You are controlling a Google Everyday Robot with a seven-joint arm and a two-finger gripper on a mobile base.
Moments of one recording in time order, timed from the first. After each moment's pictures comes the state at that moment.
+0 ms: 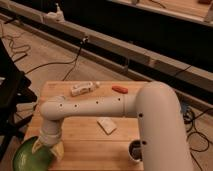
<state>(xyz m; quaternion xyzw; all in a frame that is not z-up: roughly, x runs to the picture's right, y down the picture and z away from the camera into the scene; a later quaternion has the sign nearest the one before) -0.271 0.306 0.680 -0.37 -0.46 -0.43 0.69</state>
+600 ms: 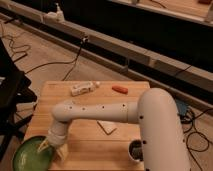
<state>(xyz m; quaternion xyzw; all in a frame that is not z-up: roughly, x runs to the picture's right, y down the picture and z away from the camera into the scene) -0.263 0.329 0.720 -0.37 -0.49 -0.39 0.69</state>
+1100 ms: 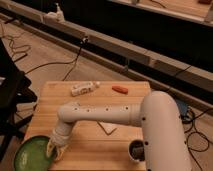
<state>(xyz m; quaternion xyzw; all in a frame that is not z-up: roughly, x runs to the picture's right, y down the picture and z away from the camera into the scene) -0.257 0.332 0.732 -0.36 -0.50 -0.37 0.69</state>
